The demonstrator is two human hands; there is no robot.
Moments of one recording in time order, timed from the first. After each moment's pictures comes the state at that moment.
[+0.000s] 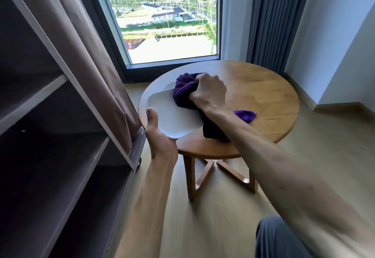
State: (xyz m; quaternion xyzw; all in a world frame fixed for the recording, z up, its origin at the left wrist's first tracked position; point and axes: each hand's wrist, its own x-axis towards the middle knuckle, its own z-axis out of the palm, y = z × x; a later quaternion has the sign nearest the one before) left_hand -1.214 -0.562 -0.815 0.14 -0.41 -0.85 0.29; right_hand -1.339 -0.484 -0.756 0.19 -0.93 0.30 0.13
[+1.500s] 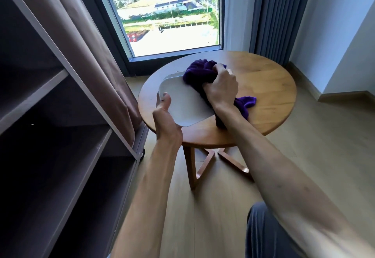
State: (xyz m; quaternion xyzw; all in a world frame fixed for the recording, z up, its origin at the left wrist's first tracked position) left_hand -1.227 -0.538 -0.796 0.15 -0.47 -0.82 0.29; right_hand -1.342 -0.448 -0.778 0.07 -0.87 0.46 0.16
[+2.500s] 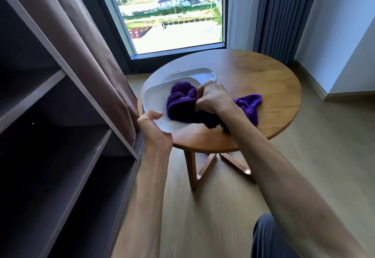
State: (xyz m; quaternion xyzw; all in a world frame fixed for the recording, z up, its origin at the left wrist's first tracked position) left_hand -1.220 -0.555 -0.797 0.21 -0.41 -0.84 0.30; right_hand -1.337 -0.442 -0.763 0.22 -0.91 0.33 -0.10
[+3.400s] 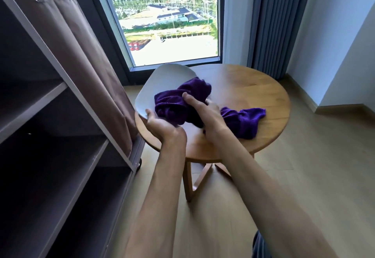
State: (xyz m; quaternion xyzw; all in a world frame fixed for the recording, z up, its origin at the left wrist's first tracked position) left_hand -1.262 -0.521 -0.775 0.26 -0.20 -0.85 0.40; right_hand -1.309 -0.440 -0.777 0.05 -0.63 0.75 -0.20
